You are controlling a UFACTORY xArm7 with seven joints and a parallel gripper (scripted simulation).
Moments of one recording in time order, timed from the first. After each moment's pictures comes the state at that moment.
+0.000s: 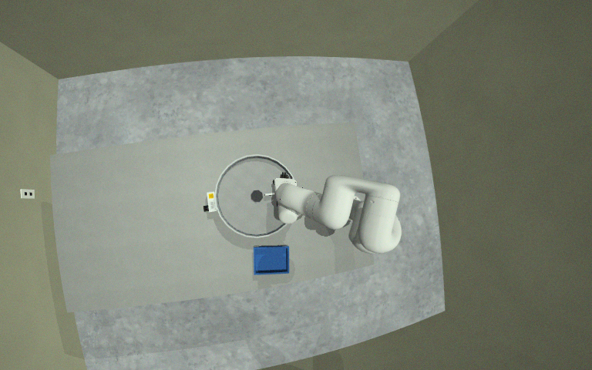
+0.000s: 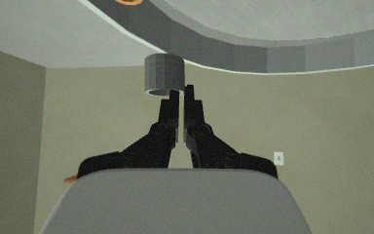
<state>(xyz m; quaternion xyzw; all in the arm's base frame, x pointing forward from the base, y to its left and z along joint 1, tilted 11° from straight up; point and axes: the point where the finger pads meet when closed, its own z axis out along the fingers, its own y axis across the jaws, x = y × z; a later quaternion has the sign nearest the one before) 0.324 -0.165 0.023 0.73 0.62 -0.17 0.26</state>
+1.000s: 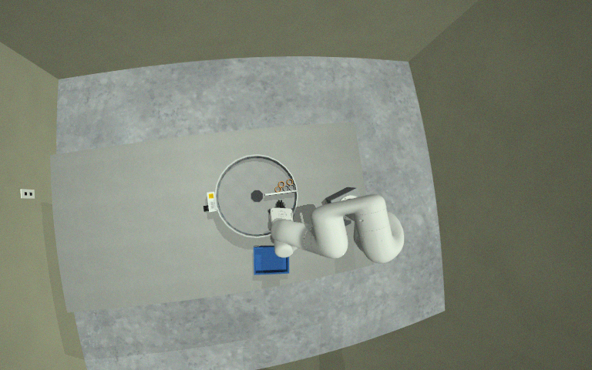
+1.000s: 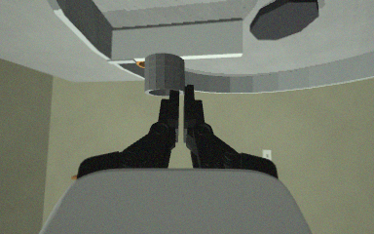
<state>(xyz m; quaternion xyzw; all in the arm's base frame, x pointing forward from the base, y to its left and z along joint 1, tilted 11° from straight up) 0.348 -0.032 0.036 0.72 0.62 -0.16 0.26</state>
